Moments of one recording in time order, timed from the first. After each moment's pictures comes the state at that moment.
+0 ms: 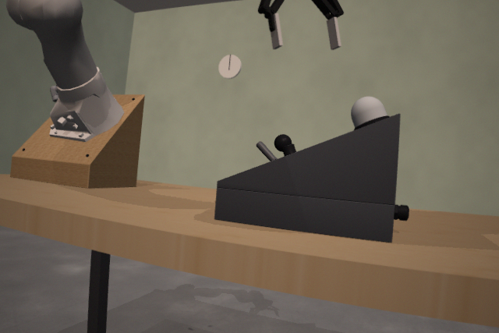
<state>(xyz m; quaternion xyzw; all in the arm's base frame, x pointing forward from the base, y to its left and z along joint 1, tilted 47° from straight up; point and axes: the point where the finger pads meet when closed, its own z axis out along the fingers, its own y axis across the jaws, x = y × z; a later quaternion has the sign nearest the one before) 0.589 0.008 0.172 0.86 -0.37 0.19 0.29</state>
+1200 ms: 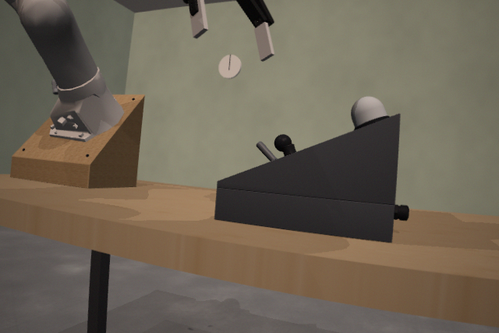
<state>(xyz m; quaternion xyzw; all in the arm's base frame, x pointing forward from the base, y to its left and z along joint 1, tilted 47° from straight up) 0.495 -0.171 0.276 0.86 -0.18 0.21 0.42</state>
